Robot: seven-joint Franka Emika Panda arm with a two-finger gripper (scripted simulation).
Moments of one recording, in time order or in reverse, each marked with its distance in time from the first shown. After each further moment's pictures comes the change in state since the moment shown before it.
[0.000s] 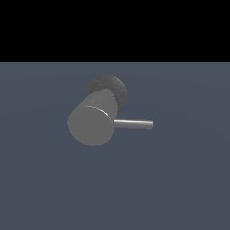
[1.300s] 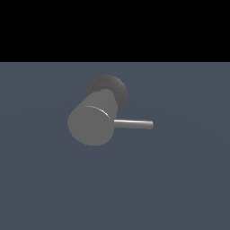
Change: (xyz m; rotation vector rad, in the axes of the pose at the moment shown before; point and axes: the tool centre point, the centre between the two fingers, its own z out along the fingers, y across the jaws) arm 0.020 -0.017 -0.040 0.907 0.112 -0.073
